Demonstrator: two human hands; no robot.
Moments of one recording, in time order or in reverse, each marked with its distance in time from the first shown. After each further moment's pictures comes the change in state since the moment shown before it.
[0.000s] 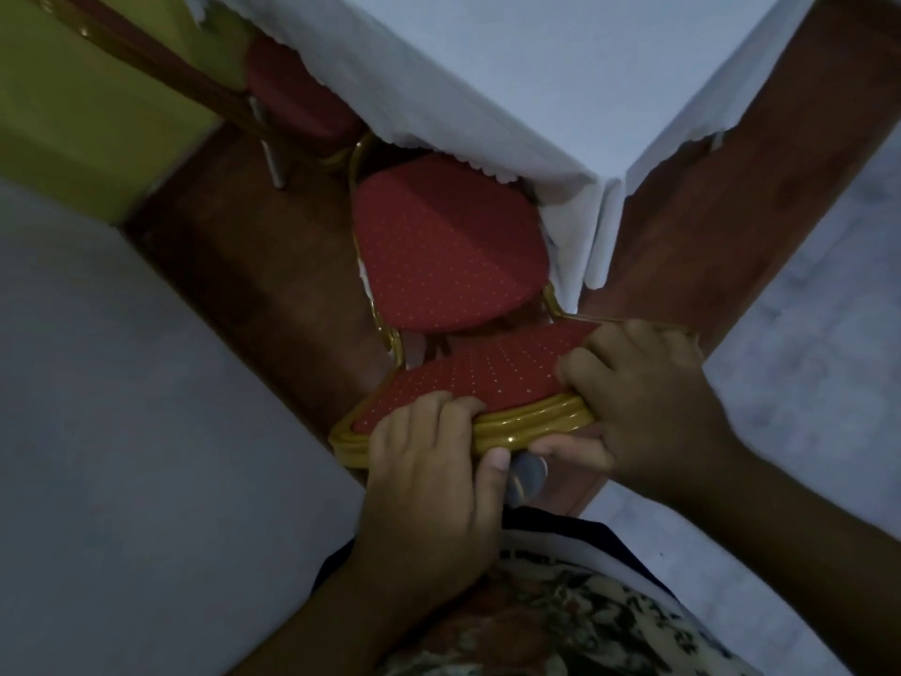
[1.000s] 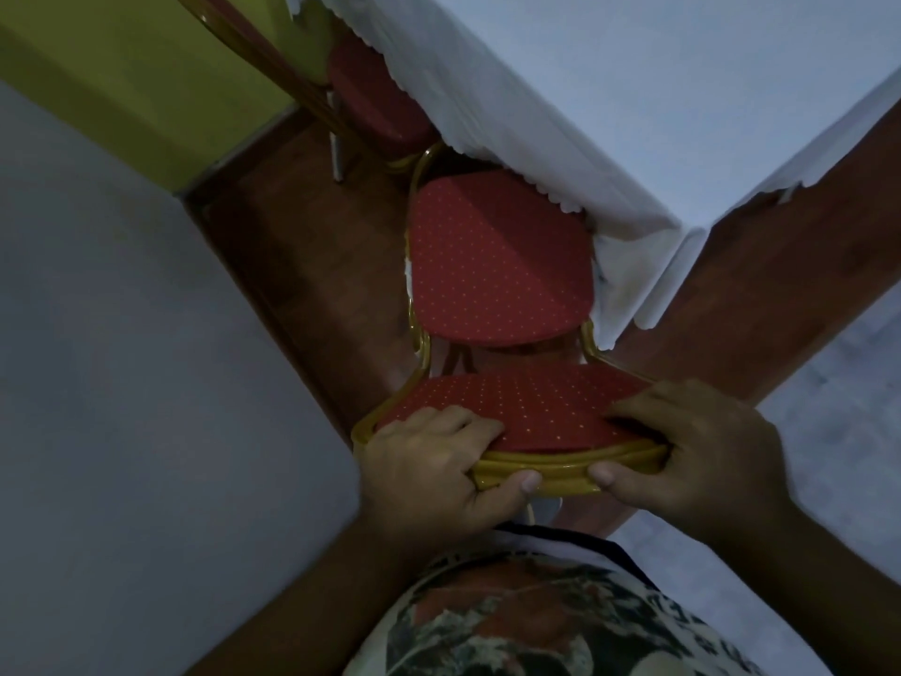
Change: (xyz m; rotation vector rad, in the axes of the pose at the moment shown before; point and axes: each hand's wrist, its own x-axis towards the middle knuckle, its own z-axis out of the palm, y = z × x) left_hand 0.023 -0.065 -0.010 0.034 0.186 0.125; right_hand 0.028 -0.012 -0.001 0.183 -0.066 0.164
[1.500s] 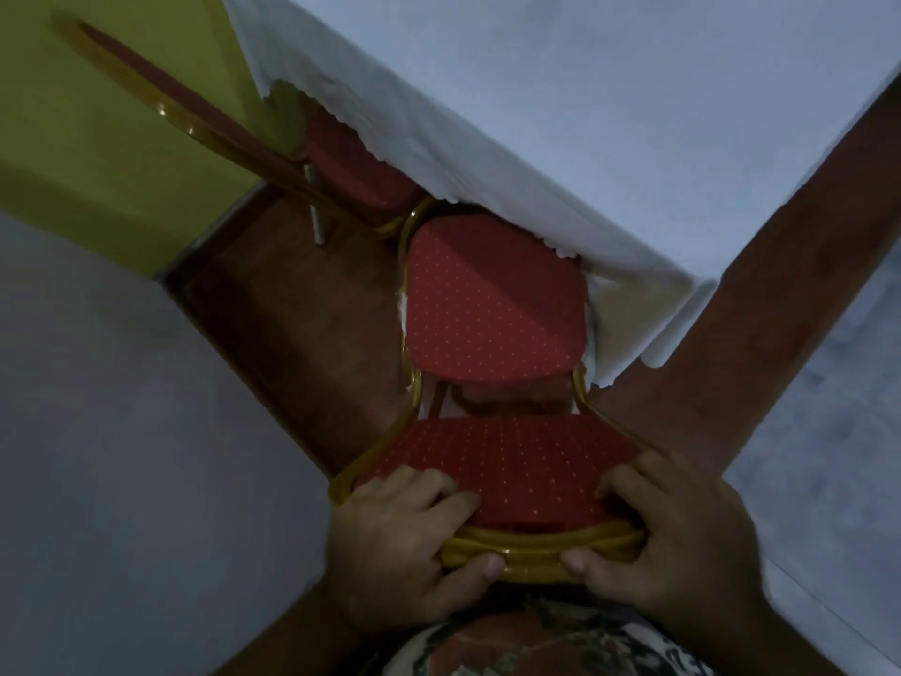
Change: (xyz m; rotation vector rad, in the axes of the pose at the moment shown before) left_hand 0.035 -0.098 -0.045 0.007 -0.136 0.298; right_hand 0.030 -0.062 0.045 0.006 0.102 0.161
